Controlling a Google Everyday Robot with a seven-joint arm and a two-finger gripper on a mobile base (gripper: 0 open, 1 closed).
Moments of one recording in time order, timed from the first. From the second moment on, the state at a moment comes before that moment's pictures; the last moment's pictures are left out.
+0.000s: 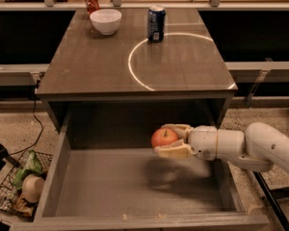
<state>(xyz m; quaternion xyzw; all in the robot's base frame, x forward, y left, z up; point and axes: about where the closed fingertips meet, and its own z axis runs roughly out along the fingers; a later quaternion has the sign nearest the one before) 0.503 -0.067 0.715 -0.43 0.65 0.41 0.48</state>
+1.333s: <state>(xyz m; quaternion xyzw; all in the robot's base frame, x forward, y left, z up) 0.484 -0.035 0.684 -0.52 0.60 0.38 0.47</state>
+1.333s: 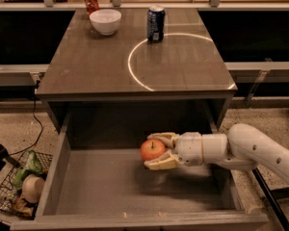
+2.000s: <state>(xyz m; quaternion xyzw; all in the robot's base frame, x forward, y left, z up) 0.480 -0.022 0.703 -0.60 0.58 0.34 0.43</state>
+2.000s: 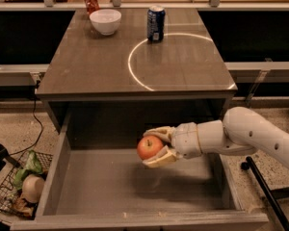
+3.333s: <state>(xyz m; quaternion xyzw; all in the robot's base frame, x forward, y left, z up) 0.462 0.040 0.661 -0.62 0.57 0.38 0.39</state>
